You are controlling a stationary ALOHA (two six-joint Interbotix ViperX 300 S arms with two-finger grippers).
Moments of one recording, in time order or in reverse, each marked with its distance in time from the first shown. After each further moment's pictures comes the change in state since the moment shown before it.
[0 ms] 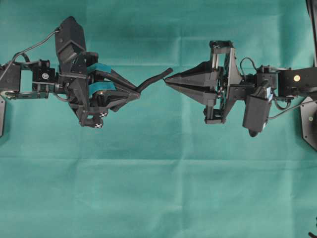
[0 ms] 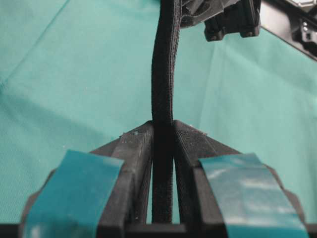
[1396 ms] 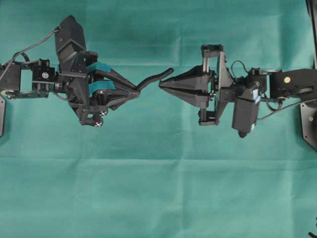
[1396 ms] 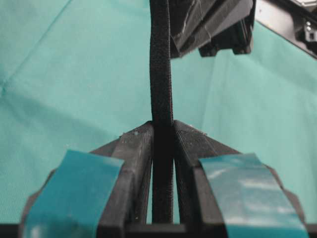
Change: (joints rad) left arm 0.009 0.000 0.003 0.000 -0.003 0.000; right arm 0.006 0.074 -0.029 0.000 0.000 0.006
